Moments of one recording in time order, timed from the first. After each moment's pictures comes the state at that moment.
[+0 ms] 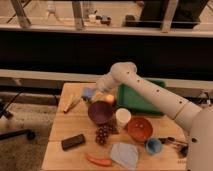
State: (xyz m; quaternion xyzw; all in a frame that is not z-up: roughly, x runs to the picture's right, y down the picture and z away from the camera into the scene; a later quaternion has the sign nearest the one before) arm -0.056 0.021 0.812 -0.24 -0.29 0.11 0.92
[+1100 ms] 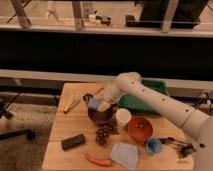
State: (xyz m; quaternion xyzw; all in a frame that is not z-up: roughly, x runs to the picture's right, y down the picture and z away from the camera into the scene) arm -0.023 0.082 0.827 -0.27 -0.27 0.09 0.92
